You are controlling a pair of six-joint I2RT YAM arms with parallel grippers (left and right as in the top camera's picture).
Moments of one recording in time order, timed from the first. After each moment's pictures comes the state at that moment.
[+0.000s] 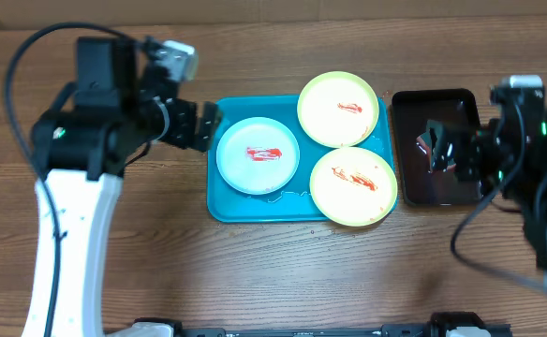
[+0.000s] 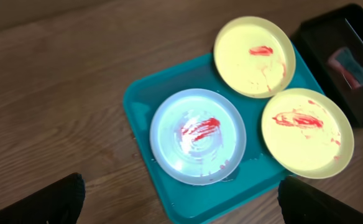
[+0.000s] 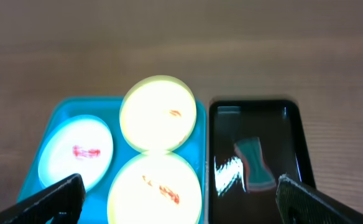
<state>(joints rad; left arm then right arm) -0.12 1.45 1.69 -1.15 0.26 0.16 0.00 1.08 1.42 -1.03 -0.18 0.05</state>
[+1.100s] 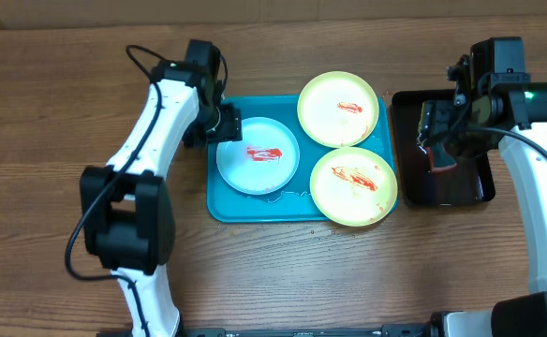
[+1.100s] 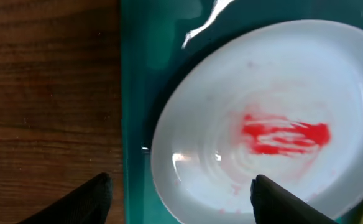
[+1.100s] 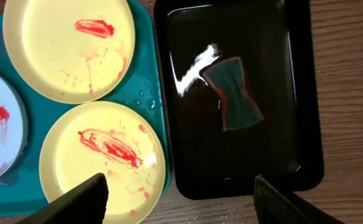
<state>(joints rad) -0.18 2.06 1.70 -1.11 0.08 -0.32 0.00 1.57 1.55 -1.19 -0.03 0.12</state>
